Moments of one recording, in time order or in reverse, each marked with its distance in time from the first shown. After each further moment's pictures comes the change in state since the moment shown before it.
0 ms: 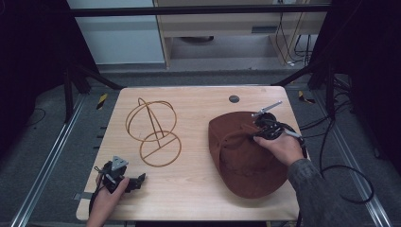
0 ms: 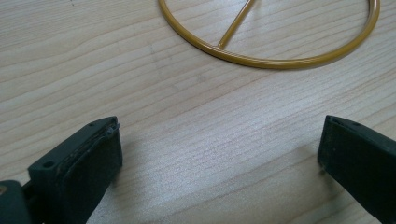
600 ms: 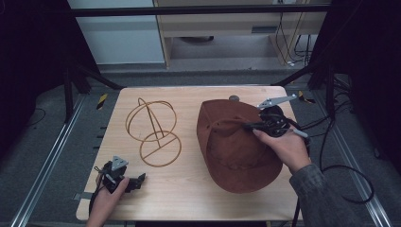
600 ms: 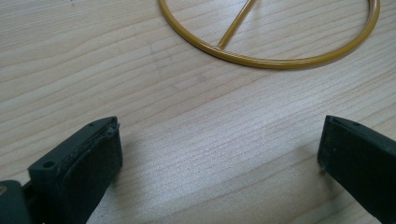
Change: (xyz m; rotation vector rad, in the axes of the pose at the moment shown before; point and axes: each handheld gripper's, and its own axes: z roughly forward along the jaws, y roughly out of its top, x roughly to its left) left arm 0.000 0.000 0.000 0.001 -0.001 -0.001; right arm 0.032 0.015 -0.059 -0.273 0.057 -0.037
